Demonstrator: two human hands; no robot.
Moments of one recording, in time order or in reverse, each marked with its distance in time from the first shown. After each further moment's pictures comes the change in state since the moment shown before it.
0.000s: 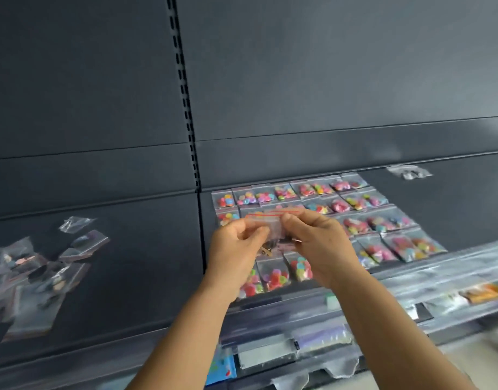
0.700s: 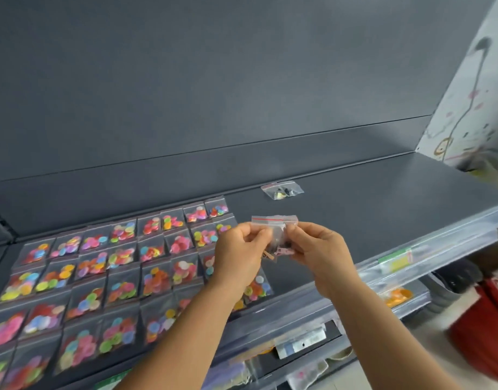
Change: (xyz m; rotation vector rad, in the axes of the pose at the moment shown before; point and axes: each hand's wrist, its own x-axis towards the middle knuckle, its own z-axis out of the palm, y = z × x) left_hand 0.054 0.041 0.349 0.136 -0.103 0.036; right_hand 0.074 -0.018 -0.337 0.020 0.272 0.033
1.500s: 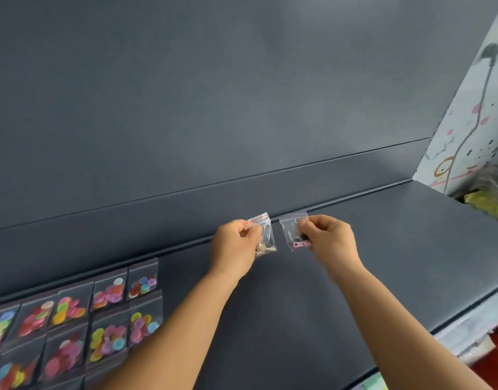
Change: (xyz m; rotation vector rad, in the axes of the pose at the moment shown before) left_hand 0.191 0.020 0.131 0.102 0.061 -0.016; right_hand 0.221 -0.033 -0.096 -0.315 0.191 -0.112
